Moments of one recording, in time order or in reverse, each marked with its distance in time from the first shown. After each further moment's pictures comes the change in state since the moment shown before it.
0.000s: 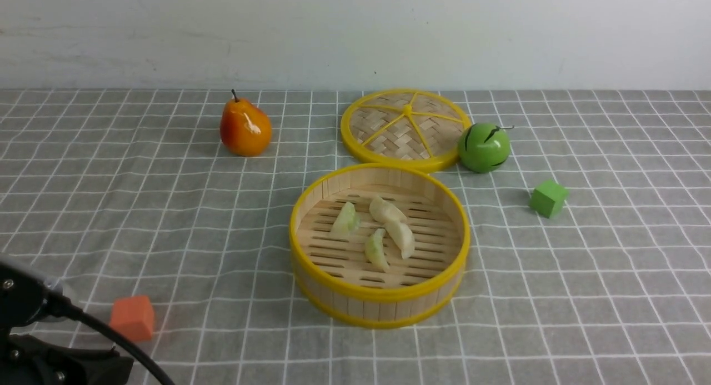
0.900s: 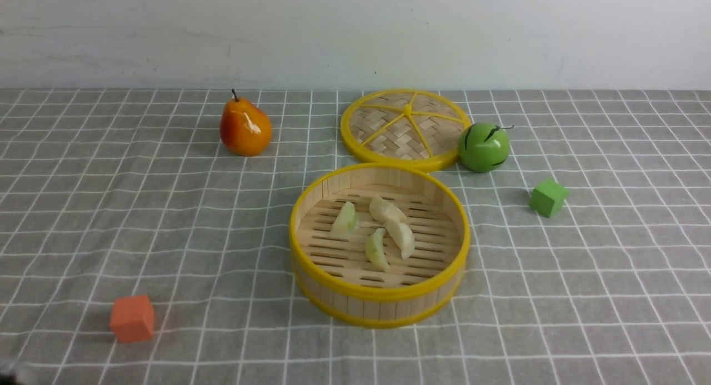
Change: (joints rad) right arm 0.001 0.000 -0.002 -0.004 0.008 0.001; left arm 0.052 -0.249 0.207 -0.003 -0.023 0.000
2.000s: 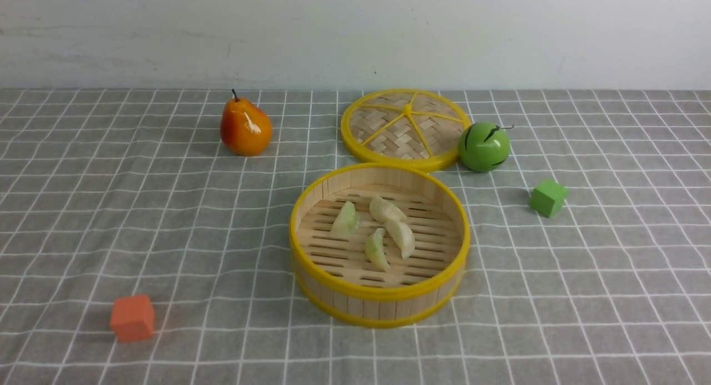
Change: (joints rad) right arm 0.000 -0.001 0.000 -0.002 0.002 0.003; left arm 0.402 -0.451 0.265 -0.106 -0.101 -0.019
